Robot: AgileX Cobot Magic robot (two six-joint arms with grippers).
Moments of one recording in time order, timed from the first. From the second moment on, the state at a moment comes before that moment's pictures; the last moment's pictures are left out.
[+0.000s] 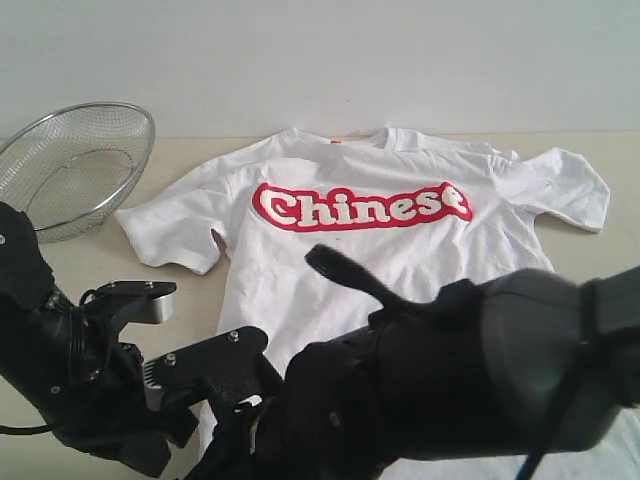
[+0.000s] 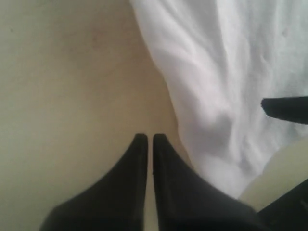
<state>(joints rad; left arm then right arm) -0.43 1.65 -0.67 -0.56 0.70 0.37 0.99 1.81 -0.90 0.57 0.26 -0.04</state>
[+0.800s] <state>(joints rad) -0.43 1.65 -0.67 -0.52 0.74 0.35 0.99 1.90 -0.94 0.56 0.27 0.03</state>
